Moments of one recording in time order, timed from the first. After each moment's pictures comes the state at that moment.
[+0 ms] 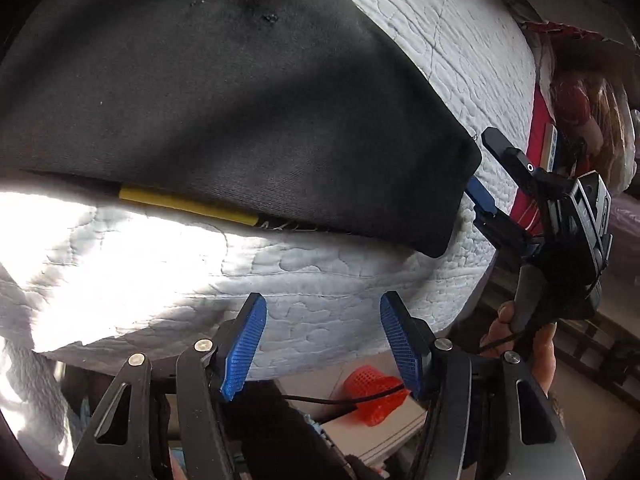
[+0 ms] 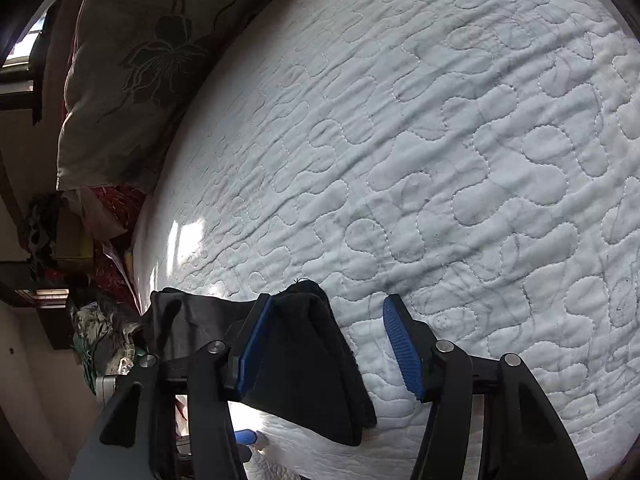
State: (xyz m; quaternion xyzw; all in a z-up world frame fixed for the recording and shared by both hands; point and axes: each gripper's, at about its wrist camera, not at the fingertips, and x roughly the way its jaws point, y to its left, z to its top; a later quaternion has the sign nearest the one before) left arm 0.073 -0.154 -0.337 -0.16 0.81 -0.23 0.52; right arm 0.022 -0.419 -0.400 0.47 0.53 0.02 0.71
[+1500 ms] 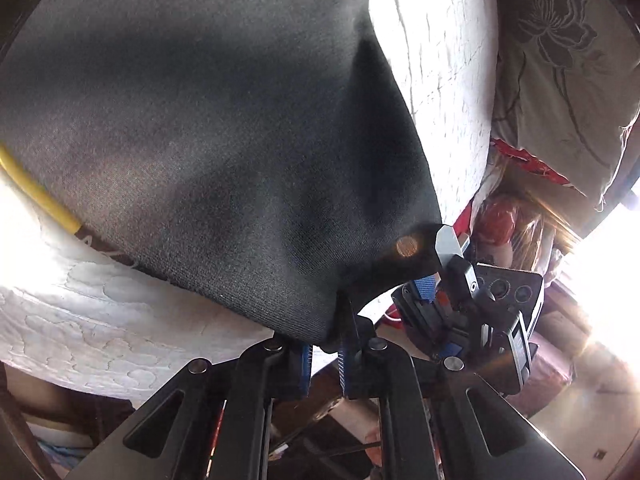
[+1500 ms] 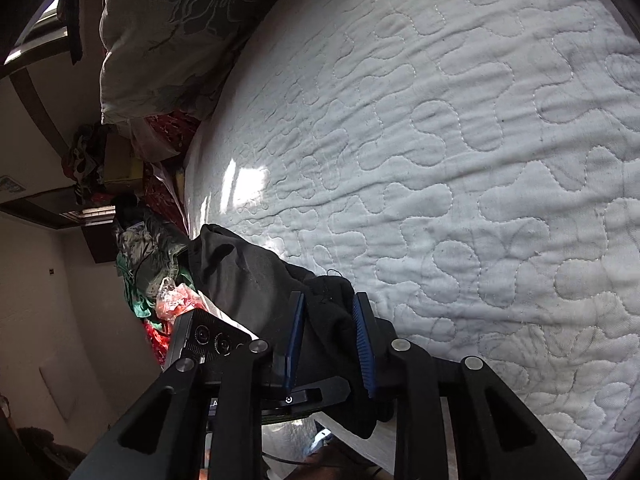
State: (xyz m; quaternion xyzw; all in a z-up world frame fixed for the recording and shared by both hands) left arm 0.039 -0.162 -0.397 -0.46 0.74 -0.18 0.46; right arm 0.070 -0.414 -0.391 0.46 0.58 0.17 0.65
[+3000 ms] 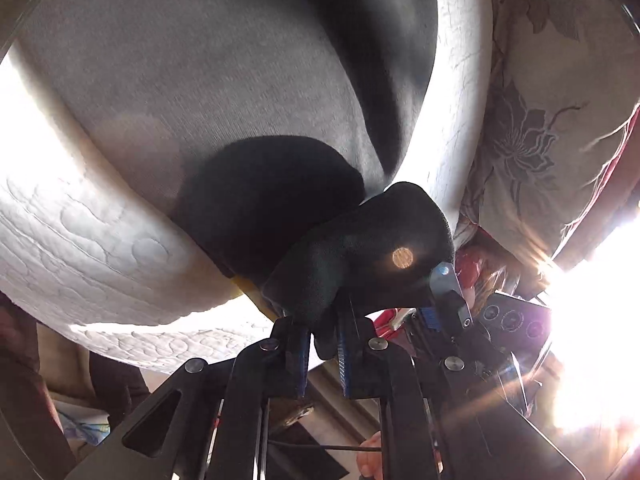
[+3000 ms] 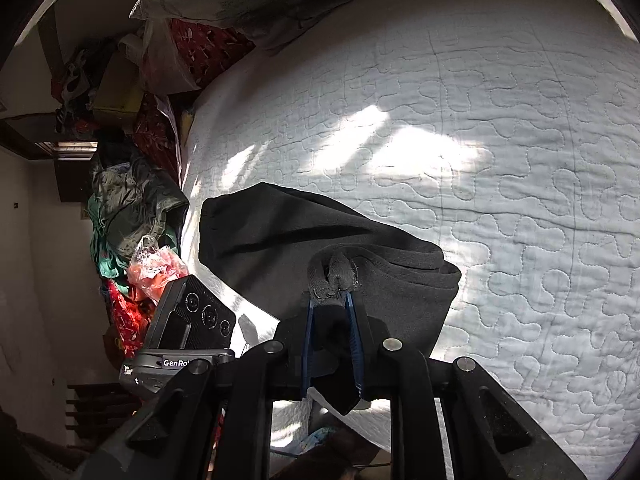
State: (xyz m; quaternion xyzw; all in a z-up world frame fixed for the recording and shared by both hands) left arm 0.107 0.048 -0.364 -0.51 0.73 -0.13 0.44; right arm 0.153 -0.242 -0.332 0.36 0.62 0.19 0.67
